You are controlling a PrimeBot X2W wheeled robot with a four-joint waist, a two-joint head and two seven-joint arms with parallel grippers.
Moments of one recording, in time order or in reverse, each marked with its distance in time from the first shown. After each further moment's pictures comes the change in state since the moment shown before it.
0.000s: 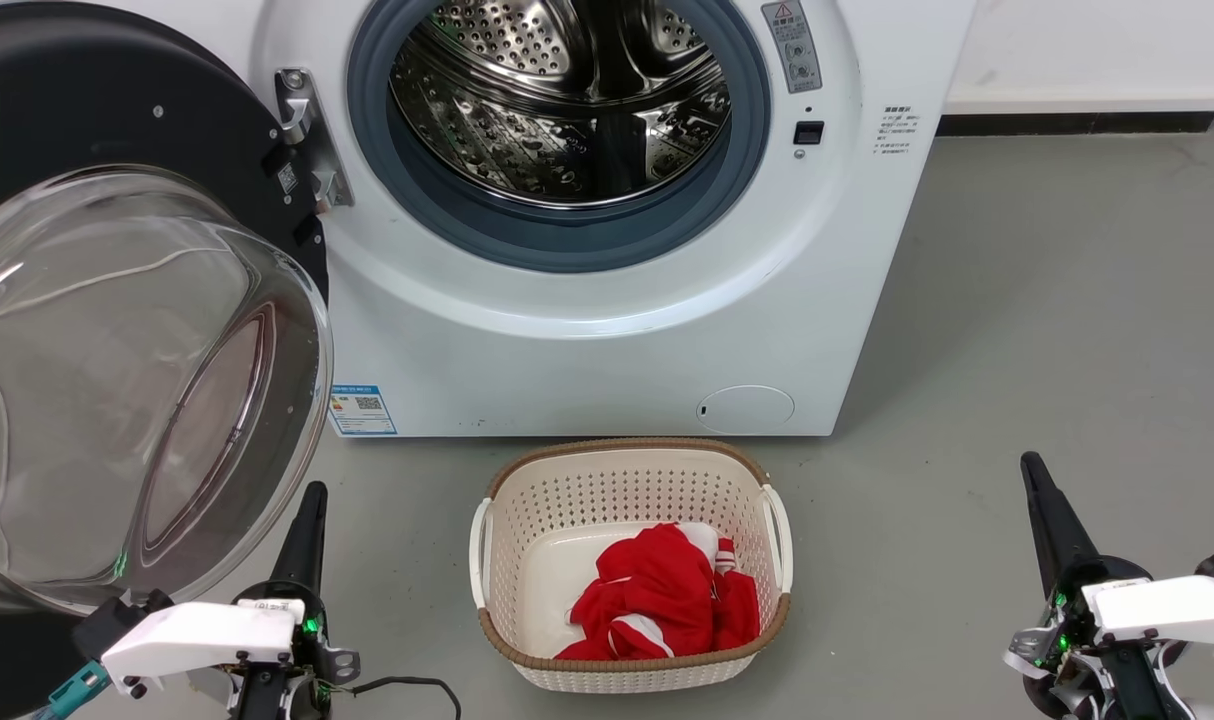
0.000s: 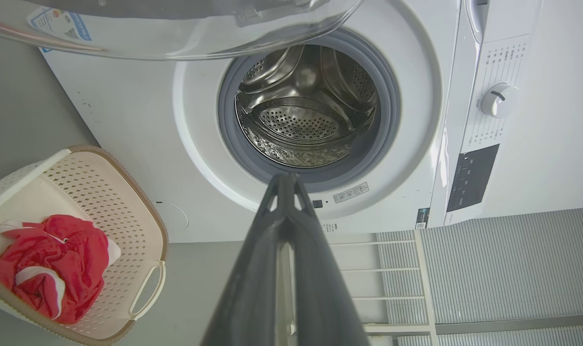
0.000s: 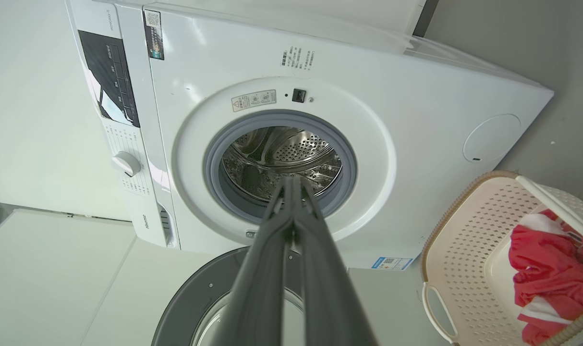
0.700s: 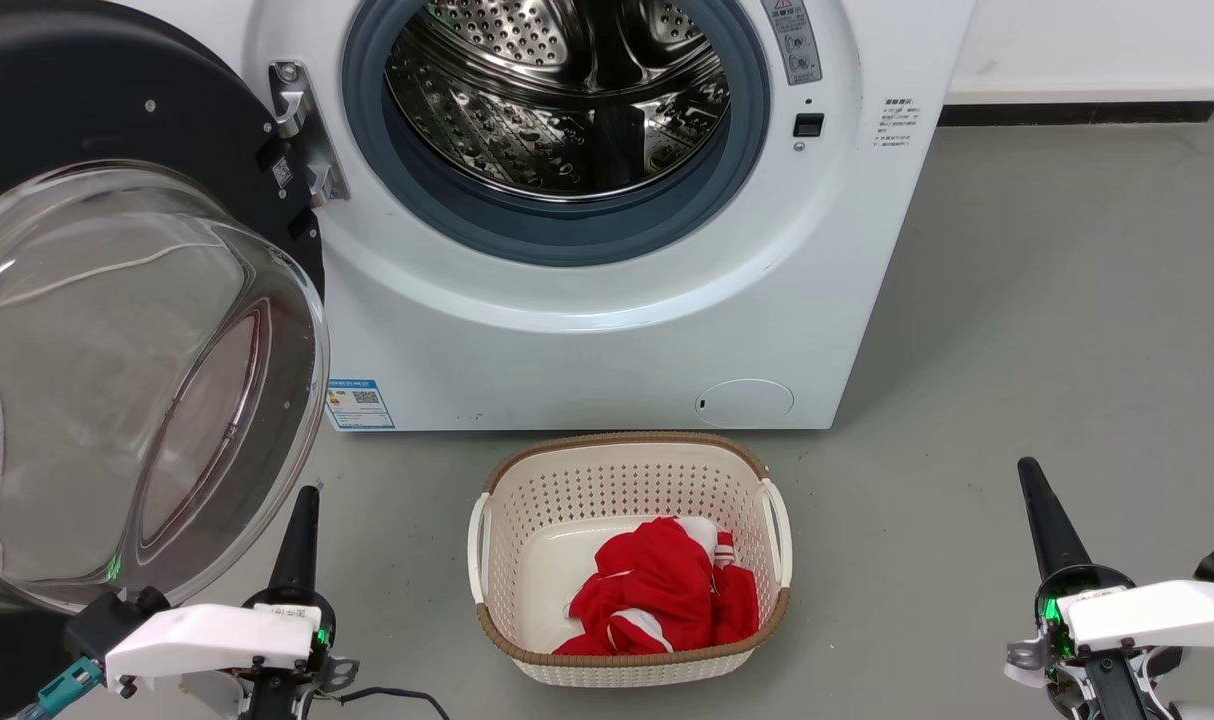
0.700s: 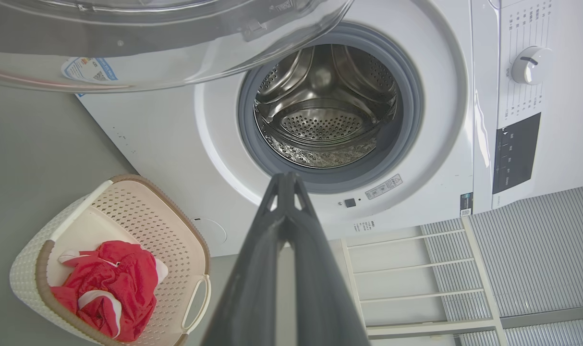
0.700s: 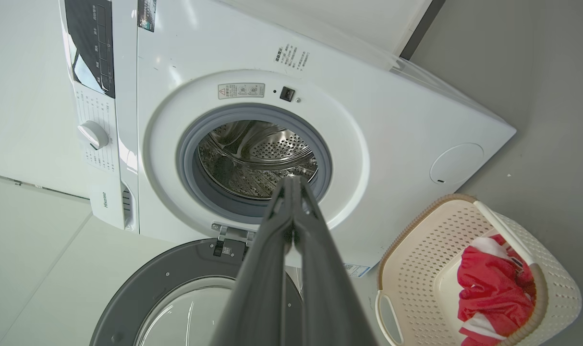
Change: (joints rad) left arm 0.015 0.000 -0.003 -0.020 0.186 0.008 -0.046; right arm 0.019 0.000 0.016 -0.023 -0.183 0.000 -0.042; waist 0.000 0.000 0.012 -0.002
